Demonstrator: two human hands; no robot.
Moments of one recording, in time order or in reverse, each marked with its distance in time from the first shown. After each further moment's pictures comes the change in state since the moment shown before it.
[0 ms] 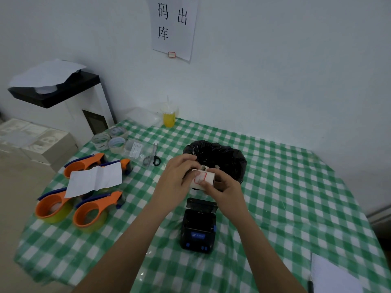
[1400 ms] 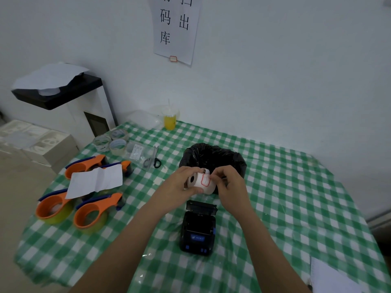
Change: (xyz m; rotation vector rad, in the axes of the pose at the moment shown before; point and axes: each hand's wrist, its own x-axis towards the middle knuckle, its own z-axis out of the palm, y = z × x) left_hand -0.002 0.001 -0.003 -0.191 -0.287 -0.203; right_hand 0.013 -0.015 -0.010 -0.390 0.086 -0.229
